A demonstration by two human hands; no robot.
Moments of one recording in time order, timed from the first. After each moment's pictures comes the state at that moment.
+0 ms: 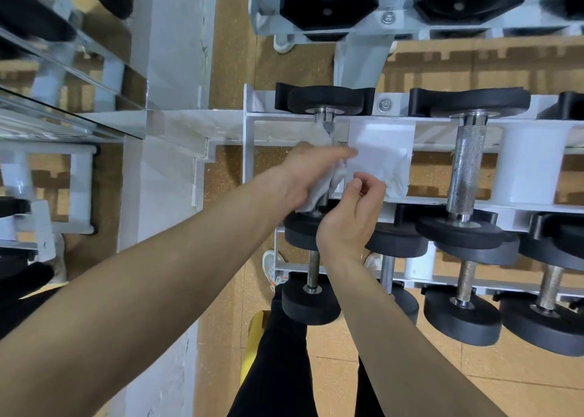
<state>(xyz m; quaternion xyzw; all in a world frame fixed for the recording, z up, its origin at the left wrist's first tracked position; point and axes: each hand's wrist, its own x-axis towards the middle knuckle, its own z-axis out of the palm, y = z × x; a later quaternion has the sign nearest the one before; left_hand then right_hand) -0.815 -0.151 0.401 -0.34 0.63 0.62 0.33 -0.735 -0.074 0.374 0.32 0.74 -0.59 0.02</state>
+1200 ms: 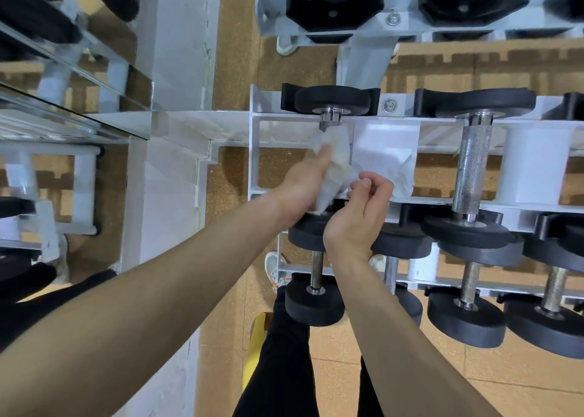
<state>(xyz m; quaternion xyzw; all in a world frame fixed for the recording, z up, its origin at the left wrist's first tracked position) -0.792 -0.153 0.410 -0.37 0.65 0.59 0.31 -0.736 -0.076 0.370 0.32 0.73 -0.60 -0.01</state>
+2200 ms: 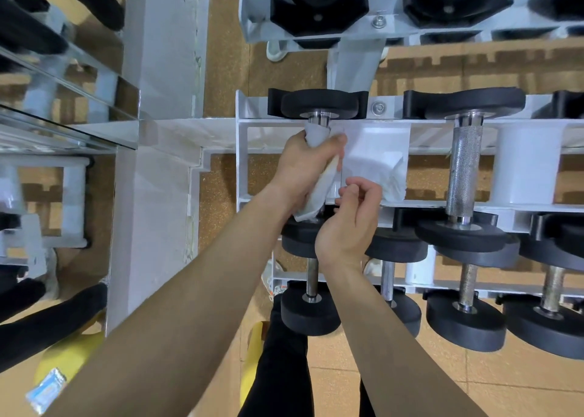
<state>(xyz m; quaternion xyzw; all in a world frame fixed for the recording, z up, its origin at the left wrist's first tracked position) -0.812 -0.147 0.385 -0.29 0.66 0.67 0.18 -0.735 -0.074 0.369 0.31 0.72 -0.61 0.00</state>
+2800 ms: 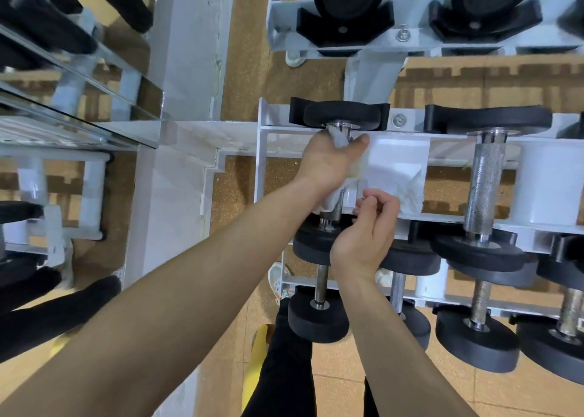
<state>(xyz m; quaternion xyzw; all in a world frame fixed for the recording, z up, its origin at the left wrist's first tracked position) -0.833 -0.144 0.383 -0.32 0.72 0.59 0.18 -0.734 -0.076 0.368 0.32 0.72 -0.62 -0.02</state>
